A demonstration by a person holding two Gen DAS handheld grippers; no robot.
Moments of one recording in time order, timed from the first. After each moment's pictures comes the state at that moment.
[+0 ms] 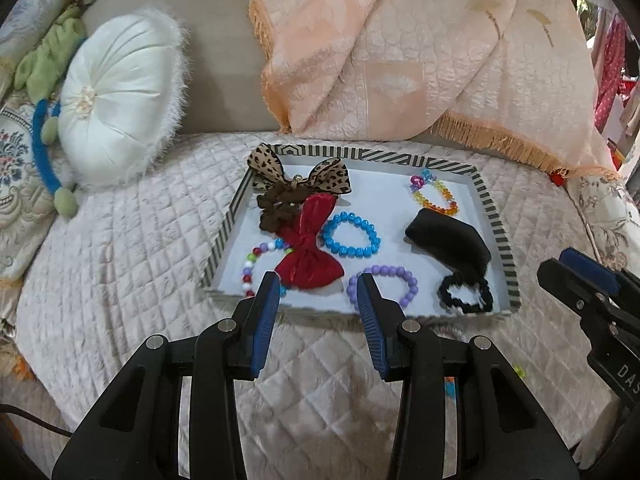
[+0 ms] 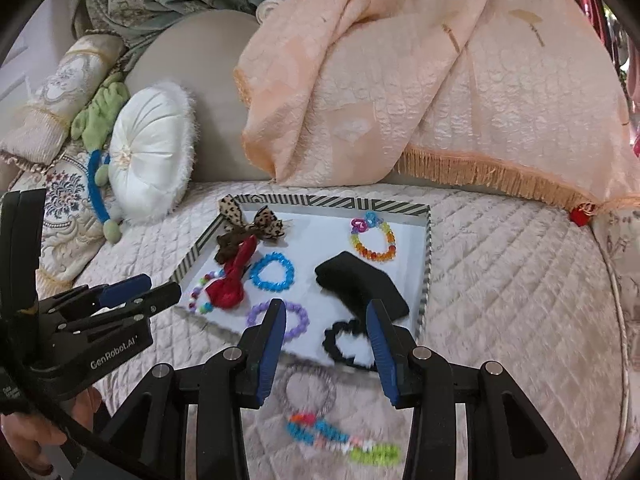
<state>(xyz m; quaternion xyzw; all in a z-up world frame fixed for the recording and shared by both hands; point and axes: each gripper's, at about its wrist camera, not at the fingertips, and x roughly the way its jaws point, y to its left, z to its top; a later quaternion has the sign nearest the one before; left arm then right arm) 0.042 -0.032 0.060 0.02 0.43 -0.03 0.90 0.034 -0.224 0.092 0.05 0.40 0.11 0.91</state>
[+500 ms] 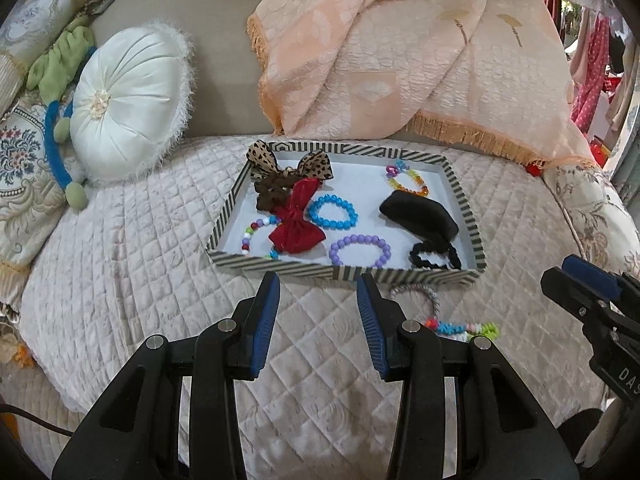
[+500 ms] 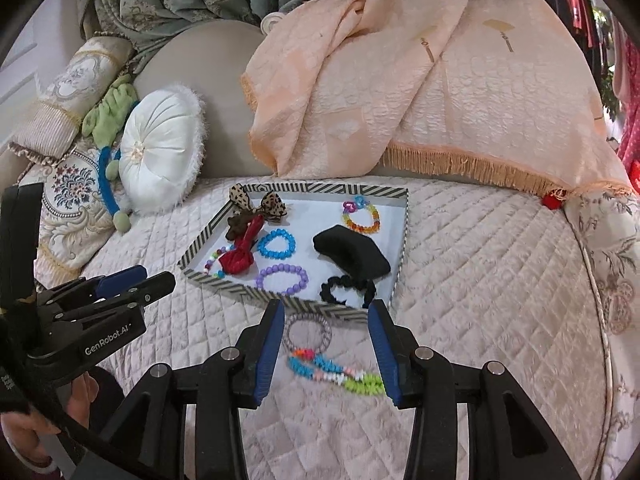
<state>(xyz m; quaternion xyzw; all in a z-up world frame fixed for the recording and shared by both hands) -0.023 -0.038 0.071 0.03 0.41 -0.04 0.91 -0.033 -0.232 0.106 0.05 0.40 0.11 0.91</state>
